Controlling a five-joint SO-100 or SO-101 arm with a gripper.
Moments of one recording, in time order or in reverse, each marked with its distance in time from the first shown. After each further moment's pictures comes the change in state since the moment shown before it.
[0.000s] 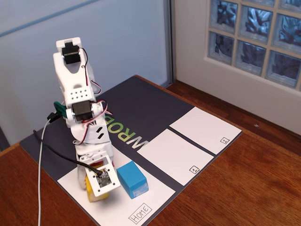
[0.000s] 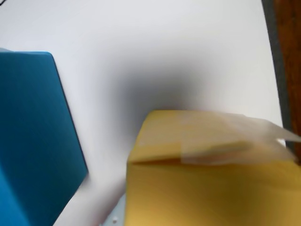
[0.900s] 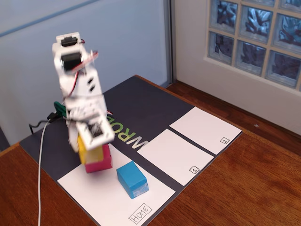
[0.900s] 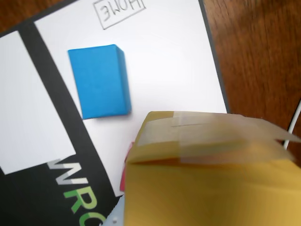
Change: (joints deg) arm -3.8 19.0 -20.7 34.1 -0.5
